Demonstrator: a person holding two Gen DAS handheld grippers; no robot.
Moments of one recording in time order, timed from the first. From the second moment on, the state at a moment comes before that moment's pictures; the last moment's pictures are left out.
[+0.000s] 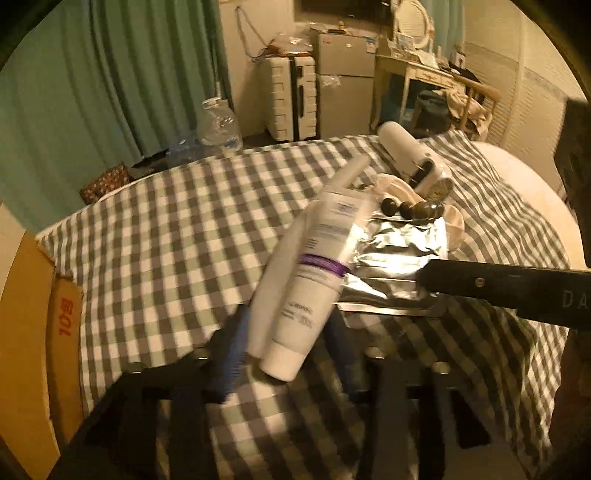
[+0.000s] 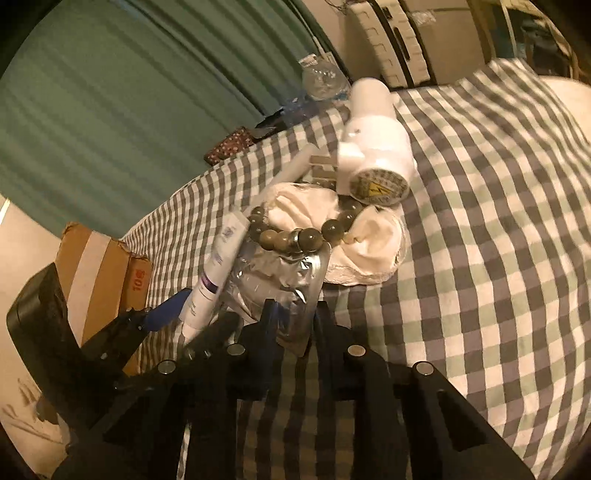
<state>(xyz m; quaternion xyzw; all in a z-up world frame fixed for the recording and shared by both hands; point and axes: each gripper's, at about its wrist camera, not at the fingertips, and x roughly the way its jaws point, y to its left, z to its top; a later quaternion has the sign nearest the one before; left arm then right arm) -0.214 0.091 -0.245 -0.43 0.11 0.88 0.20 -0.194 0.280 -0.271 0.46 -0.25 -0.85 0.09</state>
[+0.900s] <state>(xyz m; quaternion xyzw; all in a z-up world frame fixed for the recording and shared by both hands) -0.123 0.041 -0.177 -0.39 0.05 0.89 0.21 -0.098 0.252 -0.188 0.41 -0.18 -0.89 0.09</state>
